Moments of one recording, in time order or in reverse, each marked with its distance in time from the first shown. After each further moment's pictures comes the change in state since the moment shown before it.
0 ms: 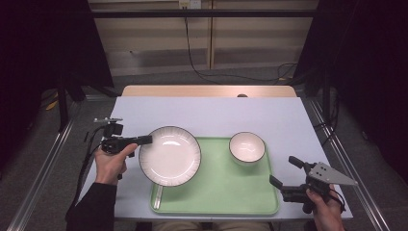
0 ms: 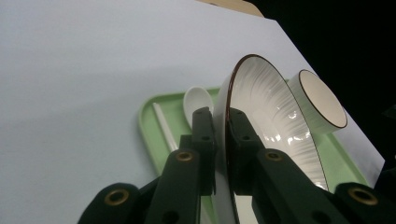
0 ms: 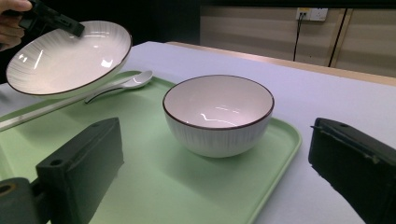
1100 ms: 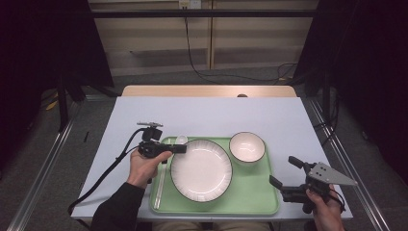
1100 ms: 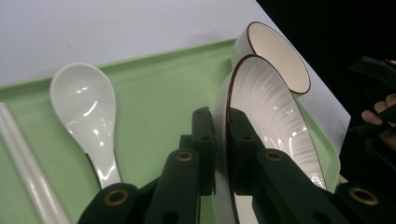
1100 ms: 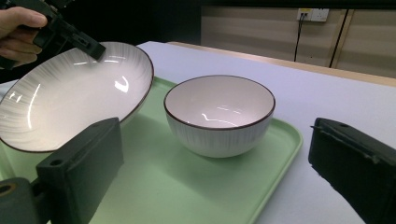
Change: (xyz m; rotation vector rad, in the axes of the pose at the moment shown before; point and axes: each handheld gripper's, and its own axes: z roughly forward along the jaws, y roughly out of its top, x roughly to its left) left arm -0.055 -0.013 0.073 0.162 -0.146 0.097; right arm 0.001 0.000 0.000 -0.001 0.003 0.004
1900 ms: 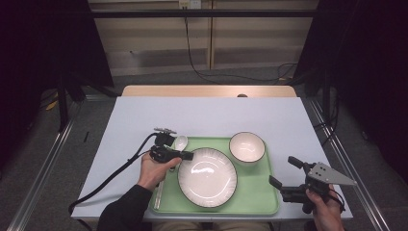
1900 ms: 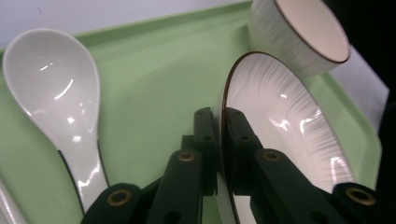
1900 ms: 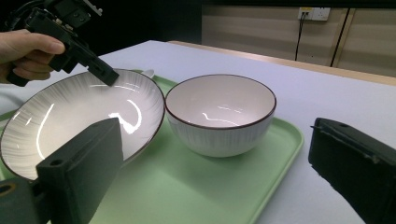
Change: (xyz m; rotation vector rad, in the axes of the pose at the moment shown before) left arm 0.000 -0.010 0.035 0.100 0.084 0.069; right arm -0.001 0.000 0.001 0.003 0.001 -0.010
